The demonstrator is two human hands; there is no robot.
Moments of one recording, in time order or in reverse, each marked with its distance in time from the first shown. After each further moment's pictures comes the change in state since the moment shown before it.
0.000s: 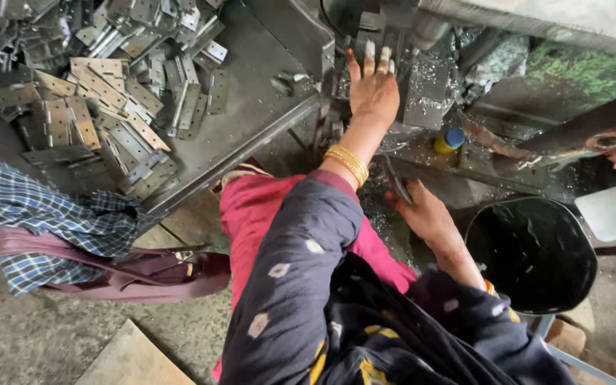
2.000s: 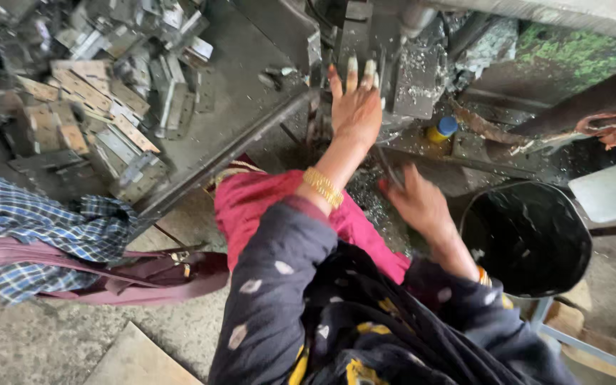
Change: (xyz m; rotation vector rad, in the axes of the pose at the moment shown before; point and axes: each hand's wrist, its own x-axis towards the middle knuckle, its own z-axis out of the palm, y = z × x) left_hand -0.066 0.000 -0.015 -0.015 -0.017 0.074; right_hand 0.011 0.030 0.014 -0.165 0.135 -0.070
